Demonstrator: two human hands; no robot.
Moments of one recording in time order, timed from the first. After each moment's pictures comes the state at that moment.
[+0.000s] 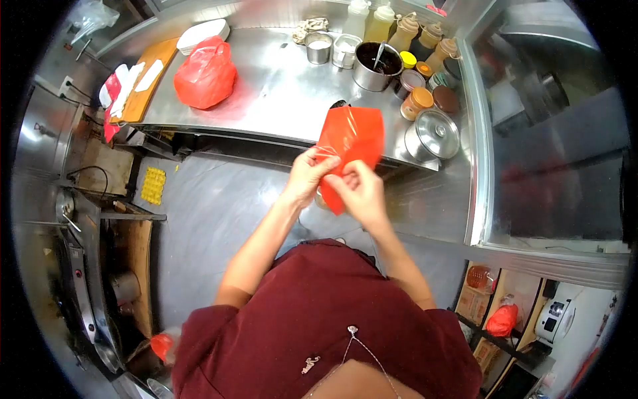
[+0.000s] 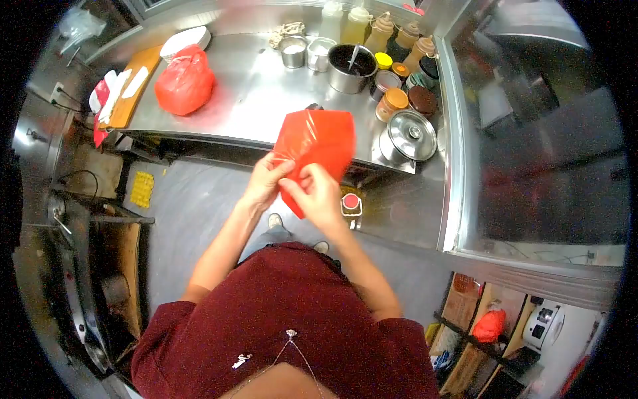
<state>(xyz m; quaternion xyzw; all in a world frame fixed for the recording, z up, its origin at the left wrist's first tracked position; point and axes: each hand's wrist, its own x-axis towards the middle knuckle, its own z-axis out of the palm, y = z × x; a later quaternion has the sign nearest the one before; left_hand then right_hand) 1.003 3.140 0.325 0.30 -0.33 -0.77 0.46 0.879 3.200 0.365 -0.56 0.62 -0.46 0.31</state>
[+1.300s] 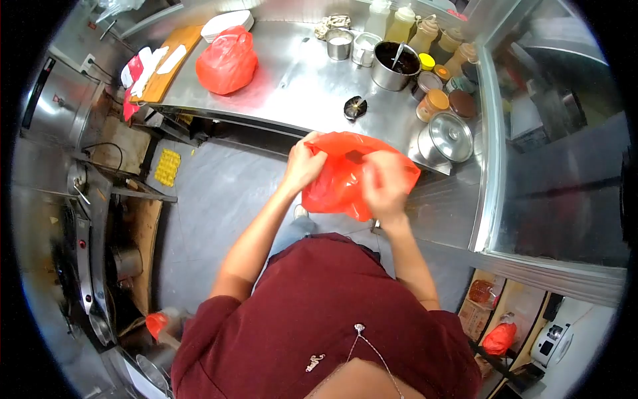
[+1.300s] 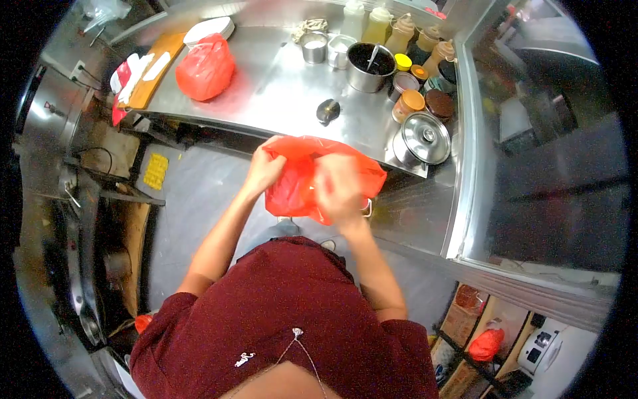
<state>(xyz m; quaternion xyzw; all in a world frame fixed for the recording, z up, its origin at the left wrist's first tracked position) 1.019 3.136 0.325 0.52 -0.63 -0.40 0.41 0.850 3.199 0.360 -0.70 0.44 -0.56 0.02</state>
